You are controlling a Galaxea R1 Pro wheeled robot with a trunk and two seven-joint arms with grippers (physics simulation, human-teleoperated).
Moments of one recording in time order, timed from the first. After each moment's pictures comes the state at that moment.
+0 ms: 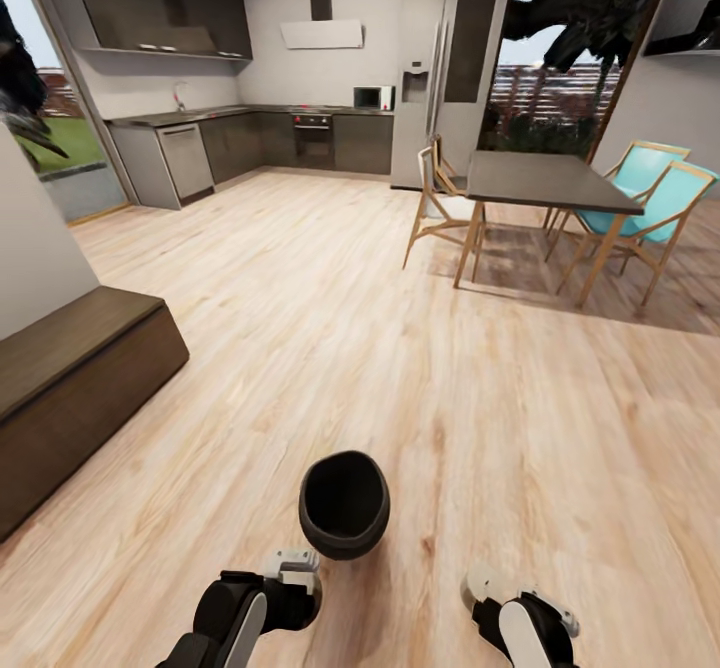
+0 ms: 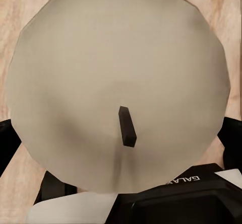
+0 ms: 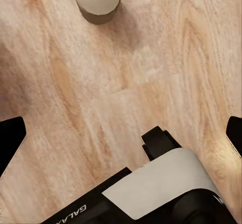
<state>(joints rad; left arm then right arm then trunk) -0.17 -0.11 -0.19 -1.32 0.18 0.98 0.18 -0.10 0.10 0.00 -1.33 -0.68 0.72 -0.85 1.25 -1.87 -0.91</state>
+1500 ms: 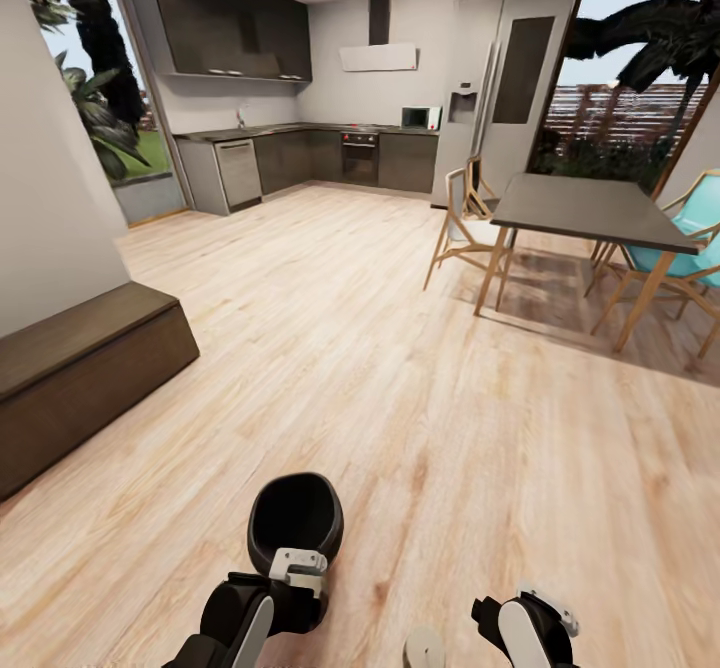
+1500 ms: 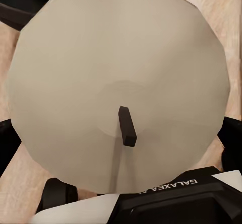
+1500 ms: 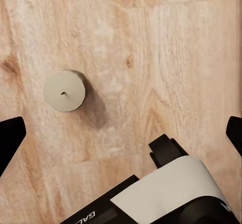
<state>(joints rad) -0.17 -0.11 -0.23 -1.32 0.18 0.99 0.18 -0.10 0.10 0.00 -1.33 -0.69 0.71 -0.85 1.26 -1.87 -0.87</state>
